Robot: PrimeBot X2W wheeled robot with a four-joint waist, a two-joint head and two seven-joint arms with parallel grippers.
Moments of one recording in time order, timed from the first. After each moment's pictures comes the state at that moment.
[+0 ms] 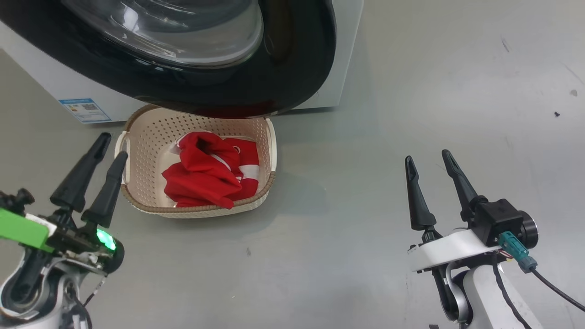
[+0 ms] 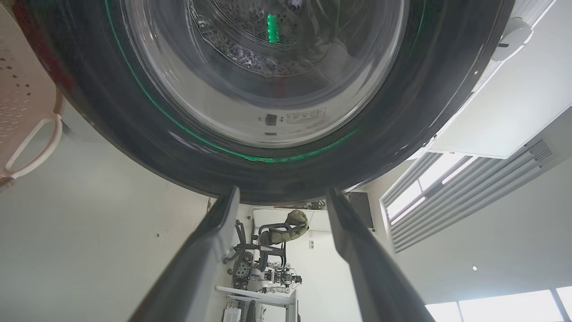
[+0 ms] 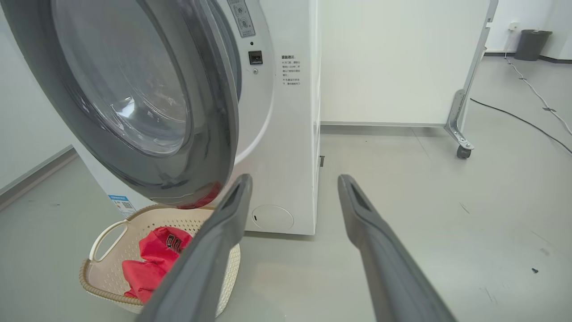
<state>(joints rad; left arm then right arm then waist) -0.27 0.12 0.12 0.11 -1.93 -0.12 0.57 -0.15 -0.06 0.26 0.12 0.27 -0.07 -0.25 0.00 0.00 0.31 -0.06</state>
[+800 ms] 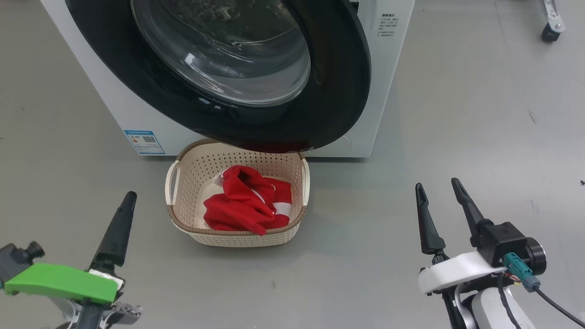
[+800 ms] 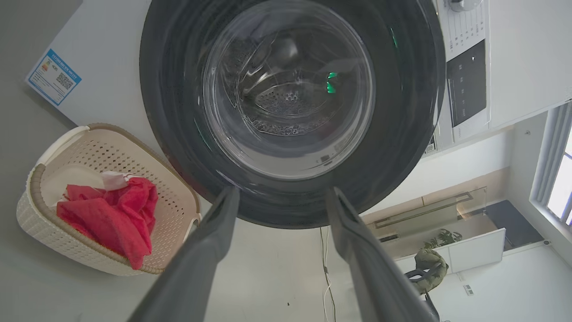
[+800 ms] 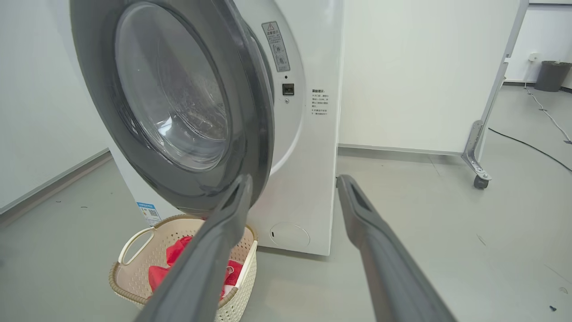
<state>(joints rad) 0.01 0.08 0.03 -0.09 -1.32 -0.12 0.25 -0.06 -0.07 0.23 0.14 0.25 -0.06 -0.25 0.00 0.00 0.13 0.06</state>
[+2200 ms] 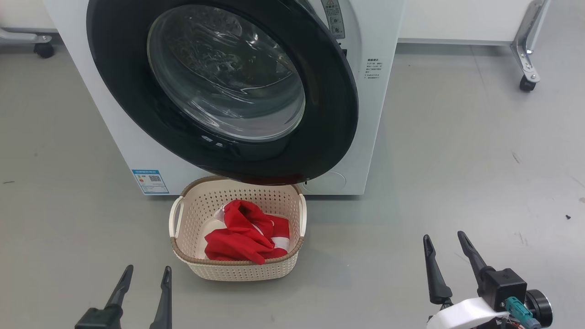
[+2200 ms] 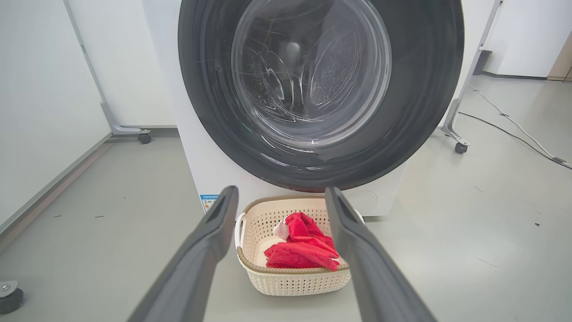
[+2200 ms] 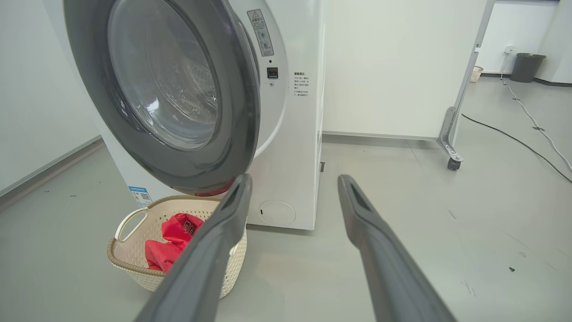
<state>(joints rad) 0.19 0.17 -0.20 -0.02 -0.34 0.09 -0.14 0.11 -0.06 0.20 0.15 0.23 -0.06 -0.25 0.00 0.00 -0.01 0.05</state>
